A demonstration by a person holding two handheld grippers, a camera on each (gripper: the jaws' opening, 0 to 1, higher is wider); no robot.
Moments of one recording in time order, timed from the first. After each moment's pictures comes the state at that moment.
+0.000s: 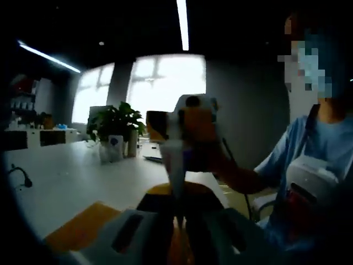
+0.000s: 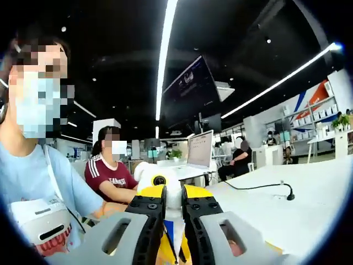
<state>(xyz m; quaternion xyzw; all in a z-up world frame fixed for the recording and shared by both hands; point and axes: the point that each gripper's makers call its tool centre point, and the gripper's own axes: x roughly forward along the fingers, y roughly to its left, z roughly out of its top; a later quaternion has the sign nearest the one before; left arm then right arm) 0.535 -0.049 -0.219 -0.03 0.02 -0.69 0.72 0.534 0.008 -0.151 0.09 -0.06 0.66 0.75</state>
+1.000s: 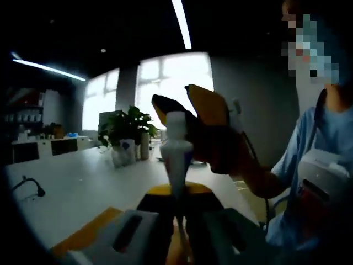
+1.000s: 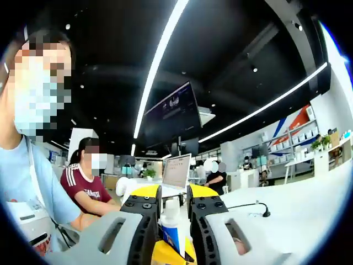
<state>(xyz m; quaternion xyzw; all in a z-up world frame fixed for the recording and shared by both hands) 0.551 -0.049 -0.218 0.00 0.01 -0.64 0.76 0.543 -0.008 -0.135 0.07 -0.12 0.52 0.84</state>
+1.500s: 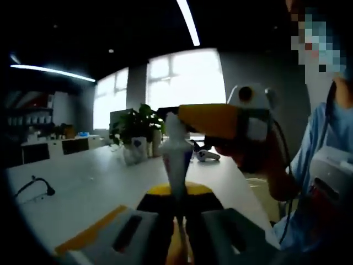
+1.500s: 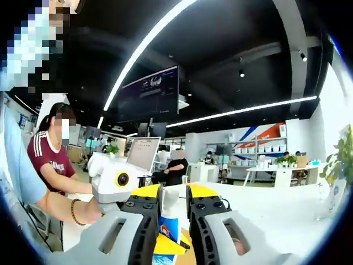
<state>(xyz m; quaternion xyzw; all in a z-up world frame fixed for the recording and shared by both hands) 0.568 -0.049 -0.223 0.02 0.01 -0.60 0.80 0.565 -0.017 -0.146 0.00 -0.12 0.38 0.92</state>
